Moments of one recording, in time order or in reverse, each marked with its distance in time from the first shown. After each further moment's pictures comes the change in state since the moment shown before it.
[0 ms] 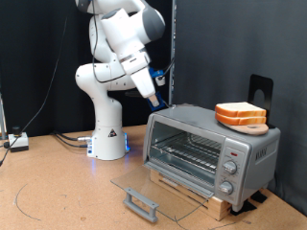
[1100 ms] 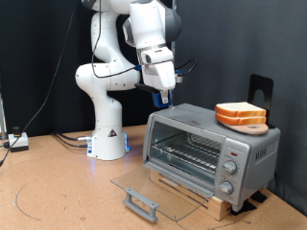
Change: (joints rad) arm -0.014 0.060 0.203 0.088 -0.172 0.075 0.007
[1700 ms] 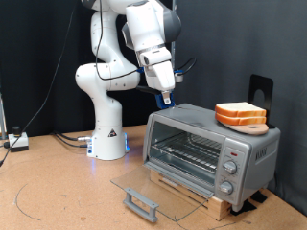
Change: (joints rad) arm 0.000 0.037 0.002 0.015 0.048 0.031 0.046
